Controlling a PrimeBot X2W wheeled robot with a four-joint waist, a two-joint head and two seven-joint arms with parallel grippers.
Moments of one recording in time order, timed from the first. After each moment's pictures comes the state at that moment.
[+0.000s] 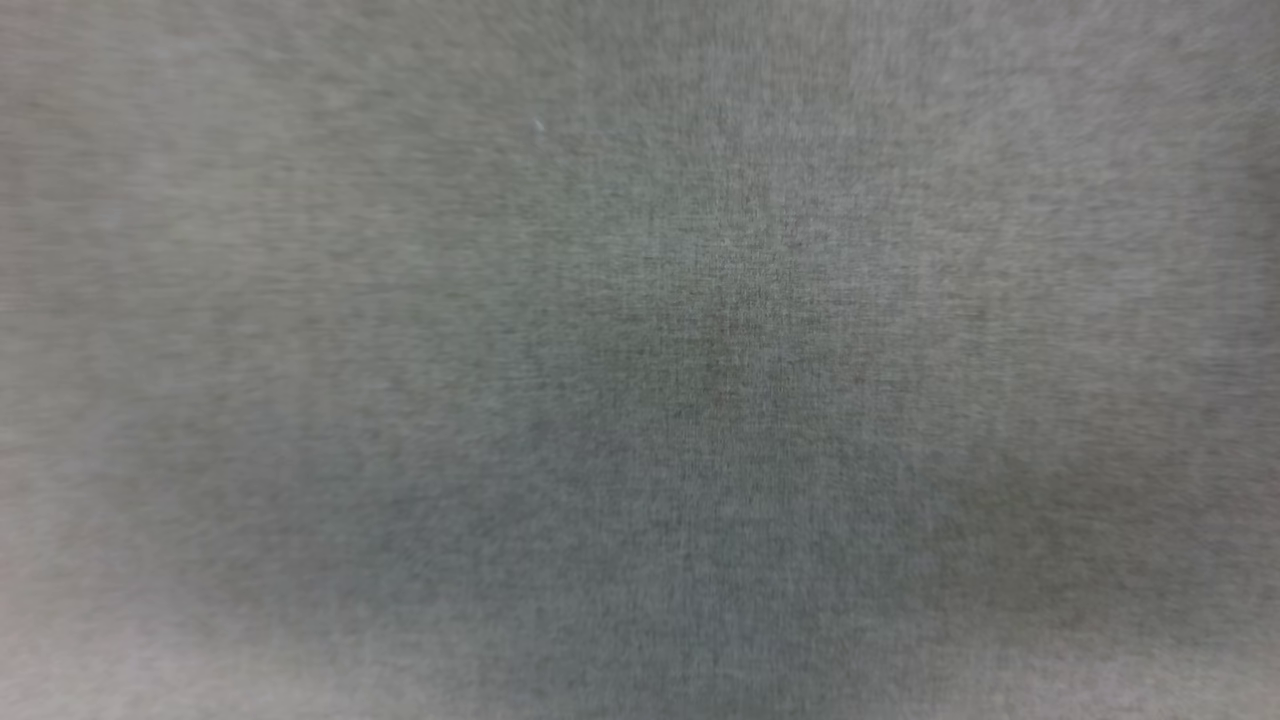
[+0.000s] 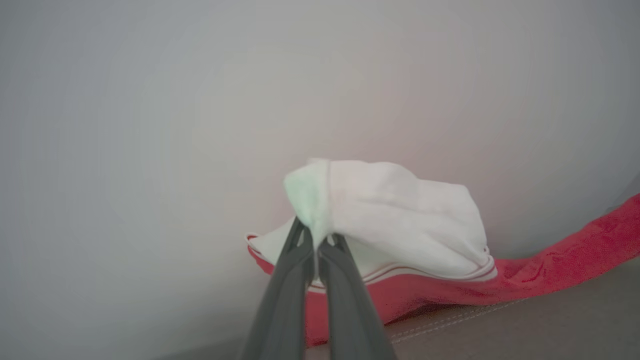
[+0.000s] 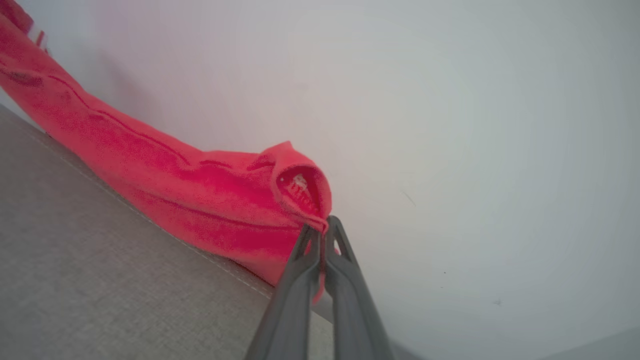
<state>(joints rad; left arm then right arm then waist) -1.85 0.50 -0.84 0.97 -0.92 -0.13 -0.09 -1.73 -0.36 0.80 1.05 0.49 0.13 -0.19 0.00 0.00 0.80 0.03</state>
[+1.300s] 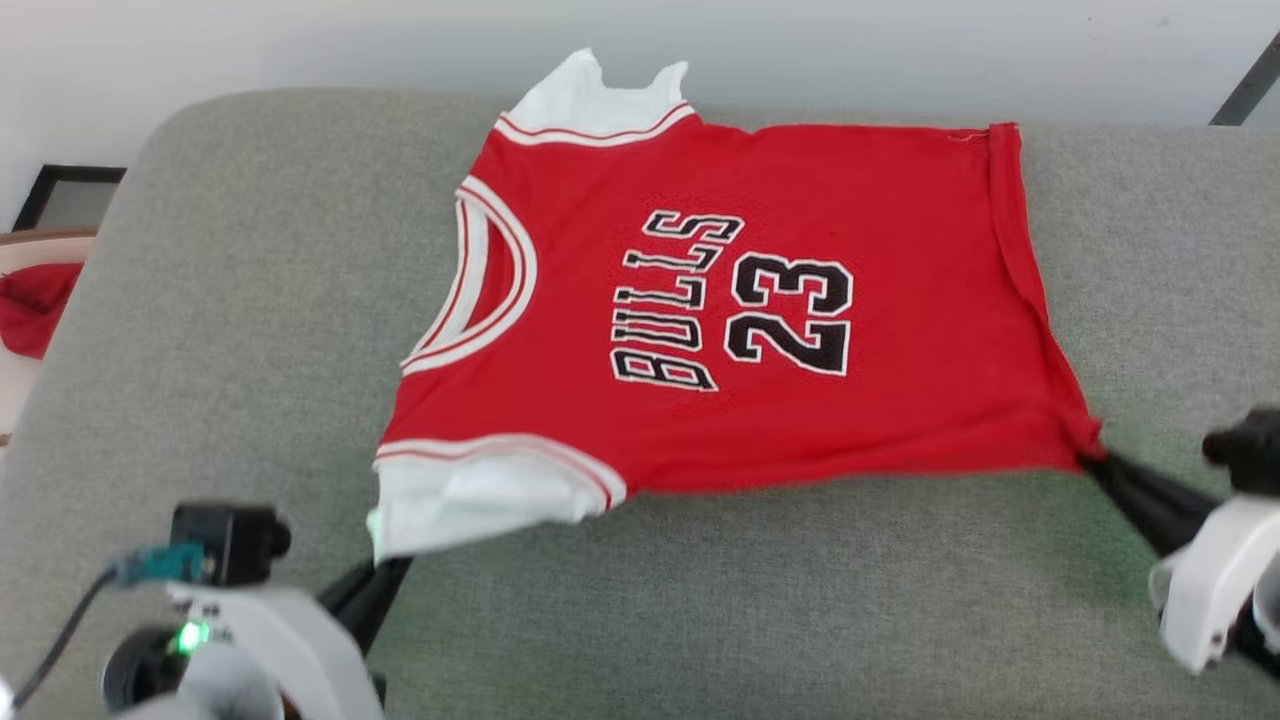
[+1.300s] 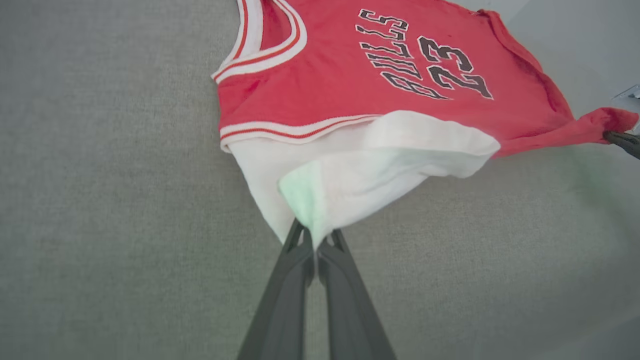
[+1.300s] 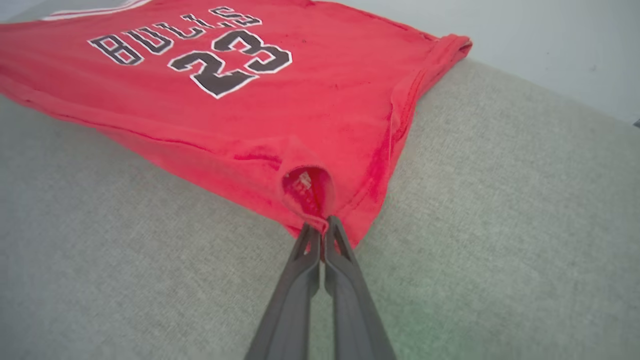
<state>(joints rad) -0.46 1.01 -1.01 -0.26 -1.37 0.40 -0.10 -0.50 -0.83 0.80 0.28 0.85 0.13 -0.05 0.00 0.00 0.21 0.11</state>
